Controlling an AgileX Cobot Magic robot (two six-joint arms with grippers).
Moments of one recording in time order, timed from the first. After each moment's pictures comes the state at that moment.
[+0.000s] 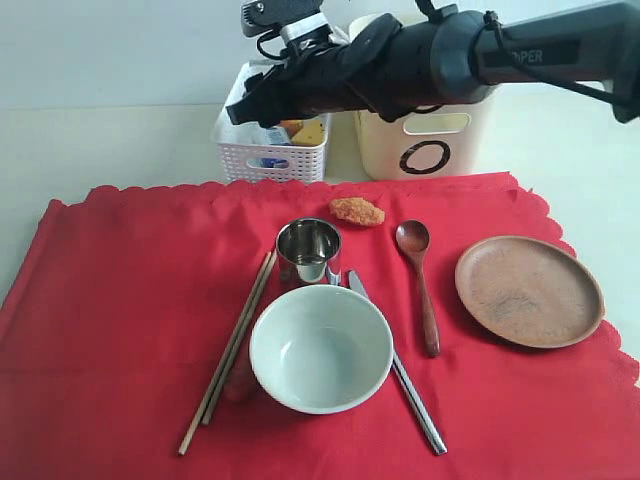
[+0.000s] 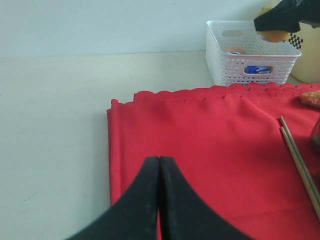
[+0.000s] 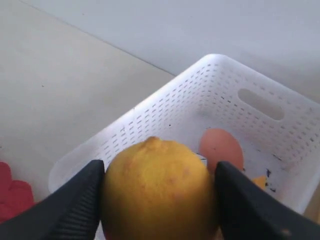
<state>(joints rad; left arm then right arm) -0.13 0.00 0.00 -0.11 0.37 0.11 0.43 2.23 -1.64 0.94 0.05 -0.97</state>
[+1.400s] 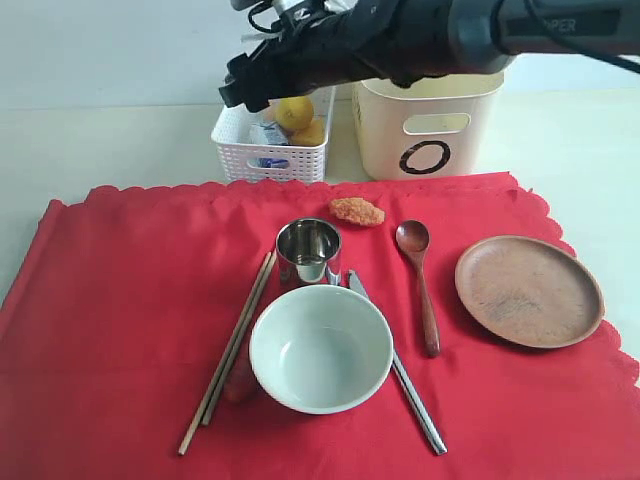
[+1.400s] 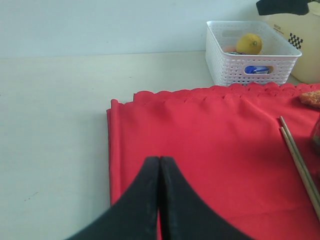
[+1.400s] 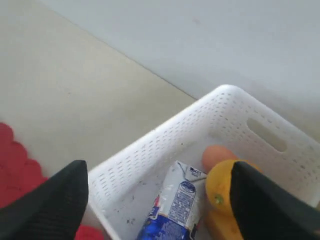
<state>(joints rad) -0.13 0.00 0.00 -0.11 0.37 0.11 0.43 2.15 -1.65 0.73 0.17 -0.87</state>
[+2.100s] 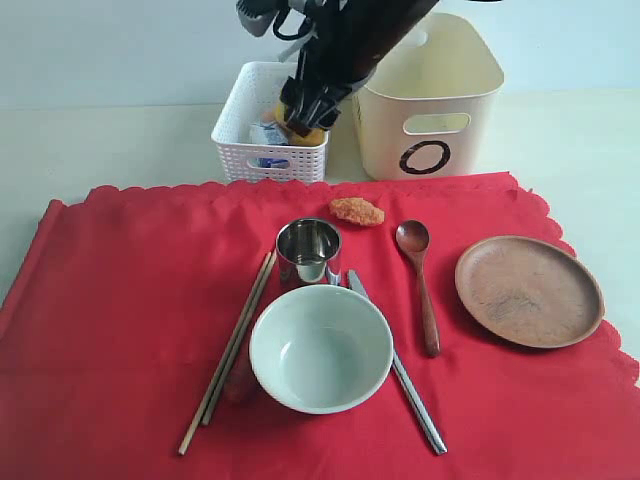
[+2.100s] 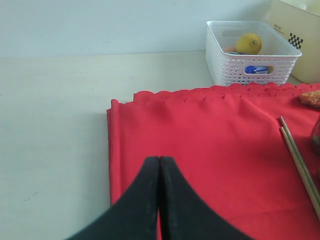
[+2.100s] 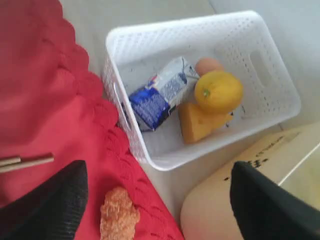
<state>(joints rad) -0.13 0.00 0.00 -0.11 0.37 0.11 0.43 1.99 -1.65 0.02 0.66 -0.61</state>
